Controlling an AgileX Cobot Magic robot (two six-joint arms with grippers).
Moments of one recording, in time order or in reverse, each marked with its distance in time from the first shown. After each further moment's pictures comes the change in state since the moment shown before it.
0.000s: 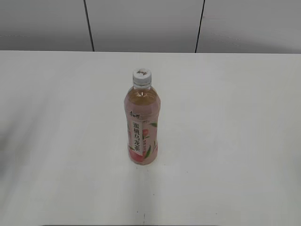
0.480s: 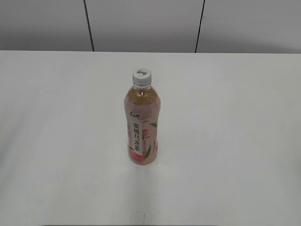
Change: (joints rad) left arm 0.105 -0.547 -0.043 -0.104 0.491 0.000; right arm 0.000 0.000 0.000 0.000 0.000 0.000
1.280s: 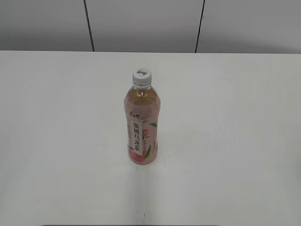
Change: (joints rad) left arm 0.000 -0.228 -0.309 0.102 0.870 -0.075; right arm 0.000 0.000 0.000 0.000 0.000 0.000
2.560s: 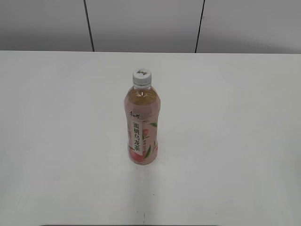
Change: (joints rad) left arm 0.000 0.000 0.014 0.026 0.084 0.000; right arm 0.000 0.000 0.000 0.000 0.000 0.000
